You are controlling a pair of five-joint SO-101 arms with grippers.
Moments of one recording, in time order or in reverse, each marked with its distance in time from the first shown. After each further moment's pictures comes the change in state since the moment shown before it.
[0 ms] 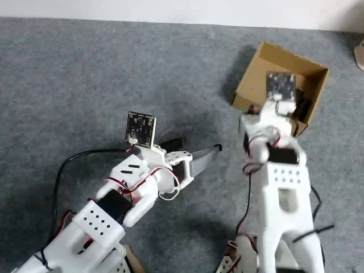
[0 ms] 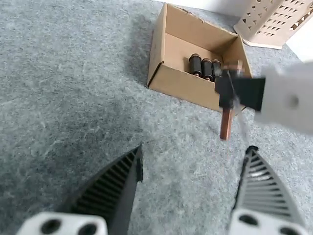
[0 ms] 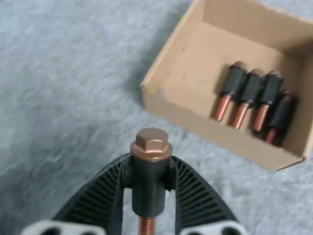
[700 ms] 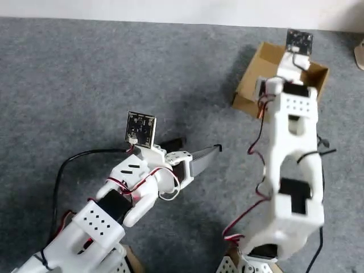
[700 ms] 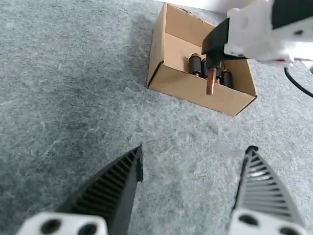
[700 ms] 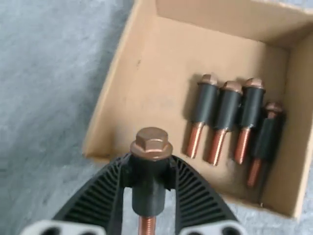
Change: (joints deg) left arm 0.0 0.0 0.0 0.0 0.0; right arm 5.6 46.5 -50.5 15.3 -5.0
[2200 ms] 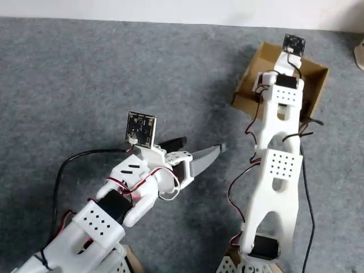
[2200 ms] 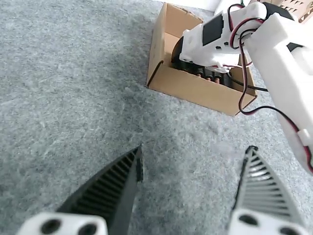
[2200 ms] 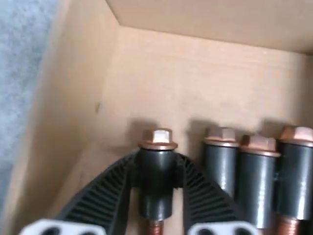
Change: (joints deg) left arm 0.0 0.0 0.0 0.0 0.0; right arm 2.1 55.2 -62.9 11.2 -4.9
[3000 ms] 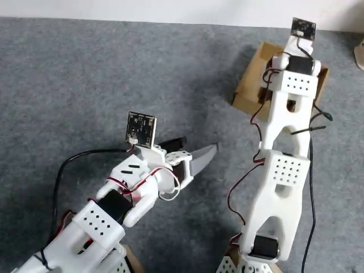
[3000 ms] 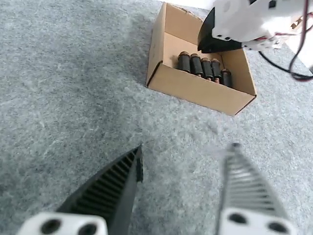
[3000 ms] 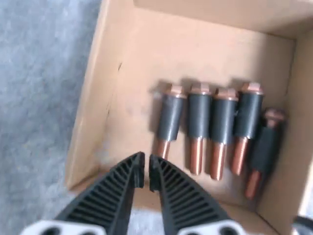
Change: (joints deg) left arm 0.1 0.0 0.0 0.0 0.0; right arm -0.1 -17.3 -0.6 25.1 3.7
